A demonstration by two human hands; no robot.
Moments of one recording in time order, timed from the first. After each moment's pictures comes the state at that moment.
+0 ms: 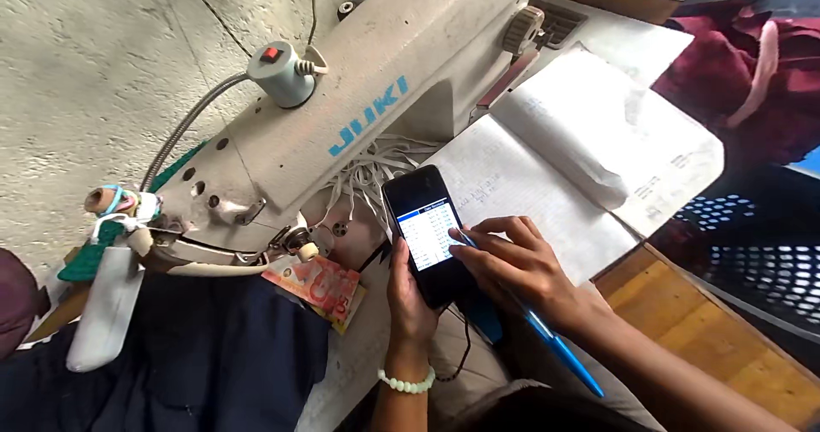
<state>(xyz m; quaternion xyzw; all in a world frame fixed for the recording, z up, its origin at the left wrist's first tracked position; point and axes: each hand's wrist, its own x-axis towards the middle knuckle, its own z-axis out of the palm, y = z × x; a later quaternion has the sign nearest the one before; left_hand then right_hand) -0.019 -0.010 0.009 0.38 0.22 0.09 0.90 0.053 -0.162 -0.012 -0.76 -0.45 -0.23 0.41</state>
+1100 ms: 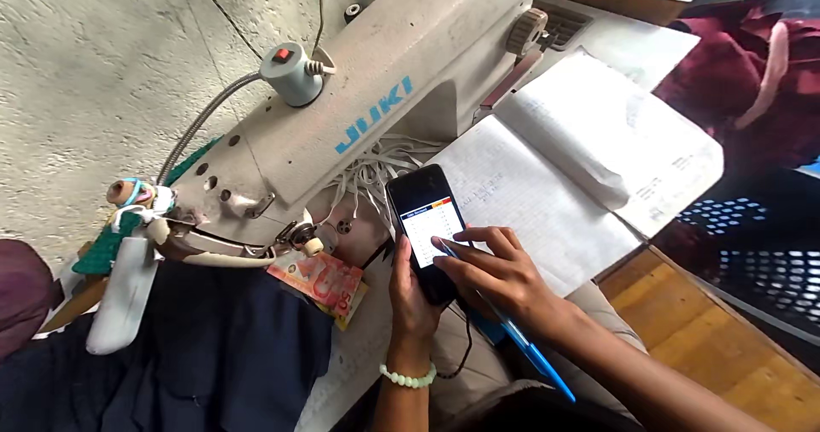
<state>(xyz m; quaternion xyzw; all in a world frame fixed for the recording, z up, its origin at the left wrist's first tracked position) -0.020 -0.010 0.008 0.36 0.23 0.09 0.90 0.037 -0.143 -0.016 -0.76 -0.46 -0.22 0.41</state>
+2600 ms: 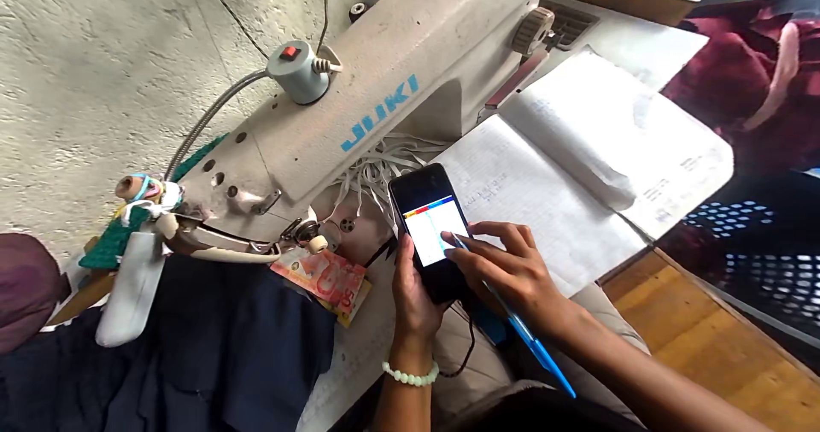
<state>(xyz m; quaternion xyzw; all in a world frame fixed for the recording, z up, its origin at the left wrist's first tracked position) -0.019 -0.009 0.007 0.37 0.23 0.09 0.89 0.037 -0.146 -0.018 -0.78 -0.43 -0.23 0.39</state>
